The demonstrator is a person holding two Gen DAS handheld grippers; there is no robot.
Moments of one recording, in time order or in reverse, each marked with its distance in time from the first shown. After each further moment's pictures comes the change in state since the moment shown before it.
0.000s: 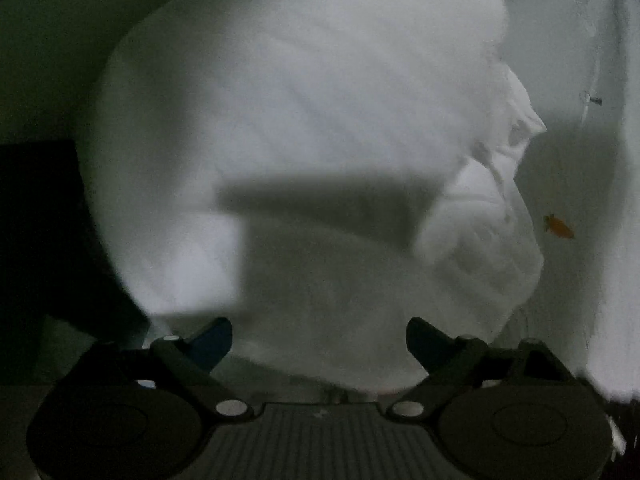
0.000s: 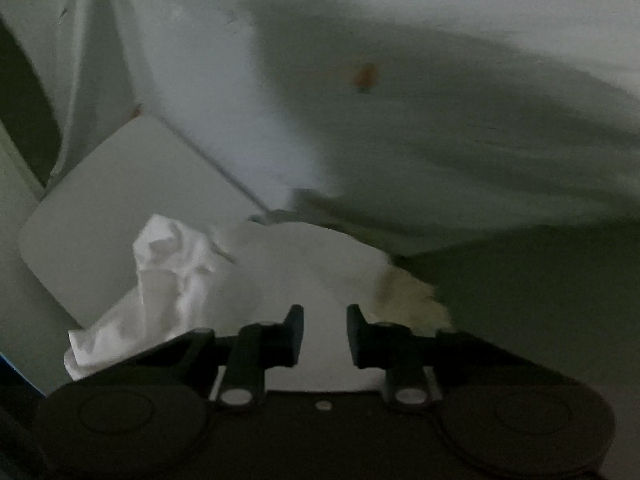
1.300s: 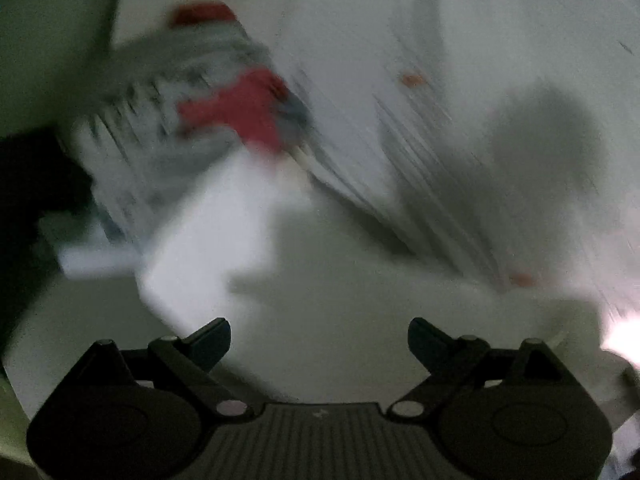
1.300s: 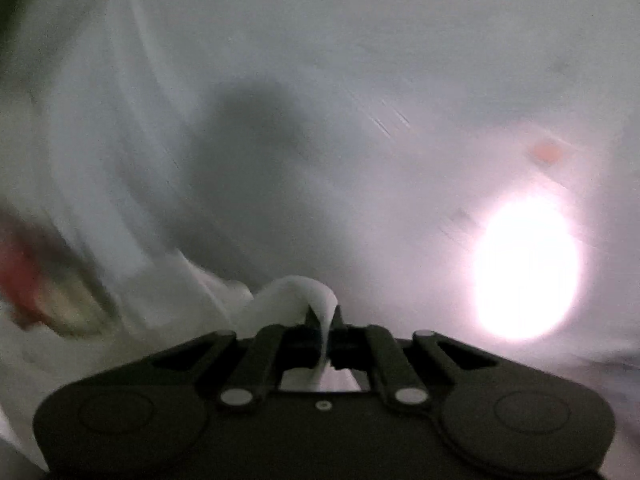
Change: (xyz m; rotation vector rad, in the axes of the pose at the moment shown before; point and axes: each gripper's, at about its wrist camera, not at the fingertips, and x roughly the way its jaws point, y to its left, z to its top) left arm -0.162 -0.154 -0.207 0.339 0.114 -0.046; right arm -0.365 -0.155 -0.063 -0.500 -0.273 -0.849
